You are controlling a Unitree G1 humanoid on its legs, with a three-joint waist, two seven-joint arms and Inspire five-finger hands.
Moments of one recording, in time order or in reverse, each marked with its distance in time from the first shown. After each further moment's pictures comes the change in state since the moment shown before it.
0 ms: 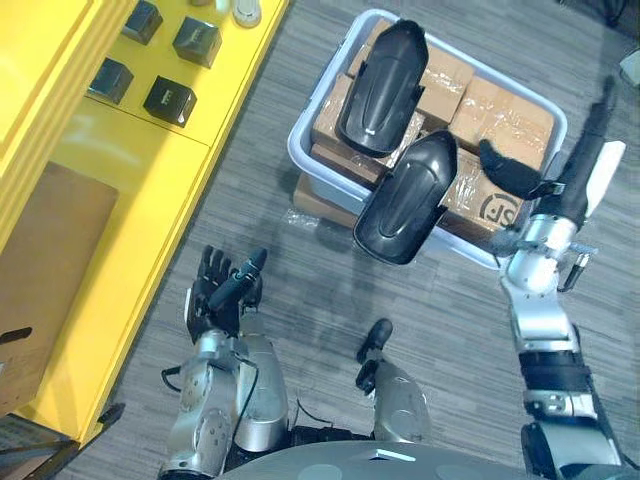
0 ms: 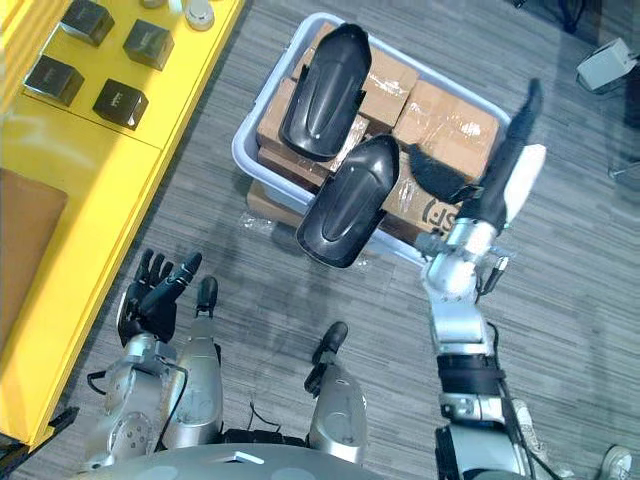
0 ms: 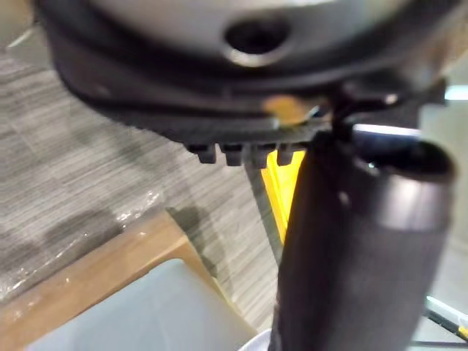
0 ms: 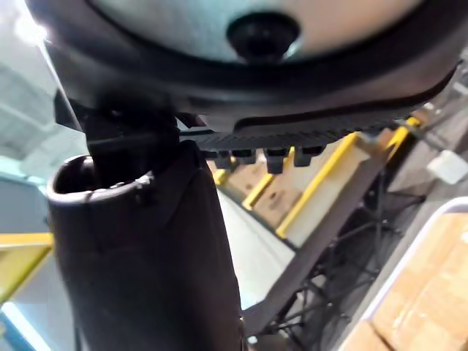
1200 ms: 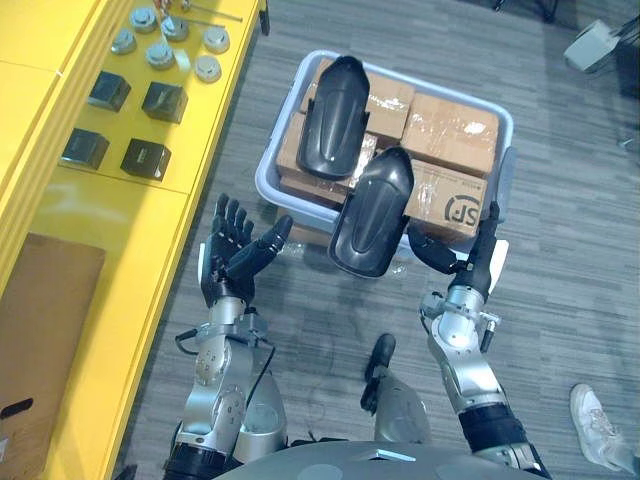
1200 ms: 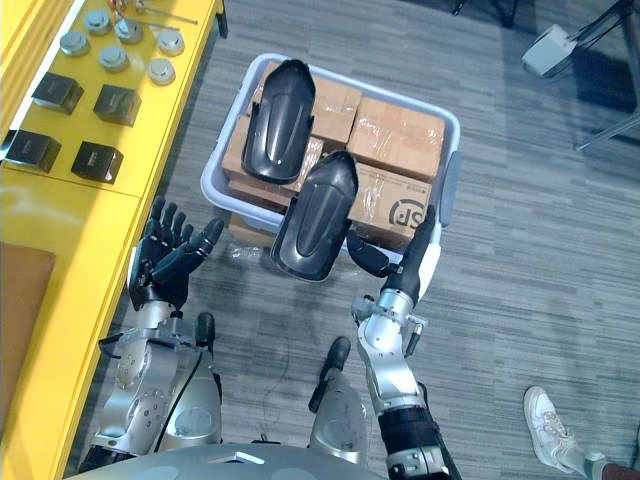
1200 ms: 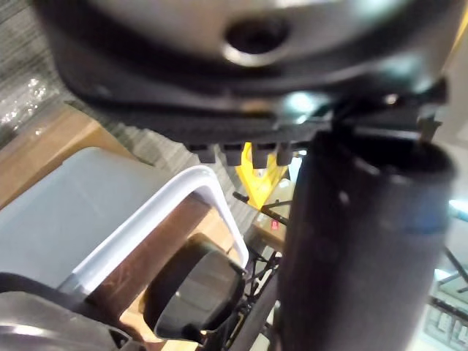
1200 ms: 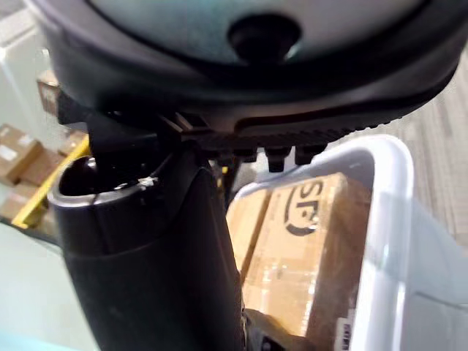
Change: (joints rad) left arm -0.149 0.030 -0.131 -0.070 0.113 -0.109 0.020; right arm 0.119 0.211 0.172 0.189 0.199 0.103 -0.105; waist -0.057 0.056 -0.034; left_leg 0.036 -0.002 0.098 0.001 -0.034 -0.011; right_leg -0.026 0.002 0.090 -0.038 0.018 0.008
